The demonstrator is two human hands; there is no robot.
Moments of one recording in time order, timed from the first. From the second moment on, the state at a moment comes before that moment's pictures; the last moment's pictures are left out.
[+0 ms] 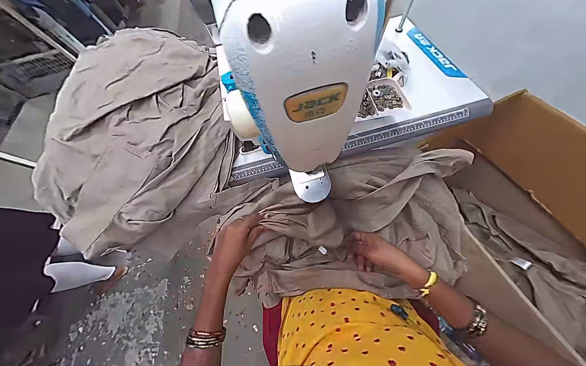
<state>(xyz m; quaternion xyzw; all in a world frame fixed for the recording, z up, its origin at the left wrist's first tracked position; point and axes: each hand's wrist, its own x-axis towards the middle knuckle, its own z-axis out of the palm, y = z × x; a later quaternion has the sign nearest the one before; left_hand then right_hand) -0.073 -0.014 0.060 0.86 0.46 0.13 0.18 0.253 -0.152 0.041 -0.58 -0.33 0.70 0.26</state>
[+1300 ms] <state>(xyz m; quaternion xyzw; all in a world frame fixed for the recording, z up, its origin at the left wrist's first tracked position) 0.006 -0.060 0.108 0.78 0.39 0.34 0.36 0.260 -0.074 0.123 -0.49 -0.64 0.32 0.50</state>
